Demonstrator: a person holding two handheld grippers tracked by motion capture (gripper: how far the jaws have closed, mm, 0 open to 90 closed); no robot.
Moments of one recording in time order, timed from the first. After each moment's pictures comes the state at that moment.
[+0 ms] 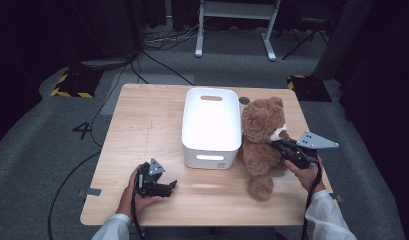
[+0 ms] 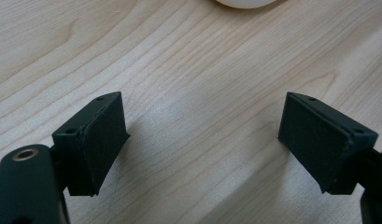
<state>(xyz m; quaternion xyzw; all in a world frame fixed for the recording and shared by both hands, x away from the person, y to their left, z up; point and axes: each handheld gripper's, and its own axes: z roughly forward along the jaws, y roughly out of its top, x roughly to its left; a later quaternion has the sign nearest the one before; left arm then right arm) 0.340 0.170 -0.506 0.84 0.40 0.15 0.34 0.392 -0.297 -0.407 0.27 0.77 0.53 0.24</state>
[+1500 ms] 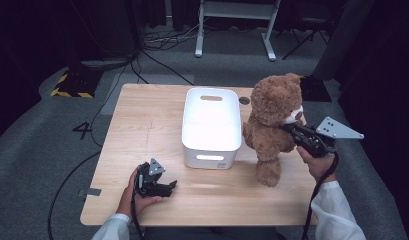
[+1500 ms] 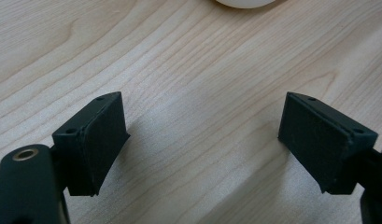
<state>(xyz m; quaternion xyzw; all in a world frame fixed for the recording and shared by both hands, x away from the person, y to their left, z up) 0.339 0.170 -0.506 0.84 0.40 0.15 0.34 0.388 -0.305 -0.344 0.24 0.72 0.58 0.29</state>
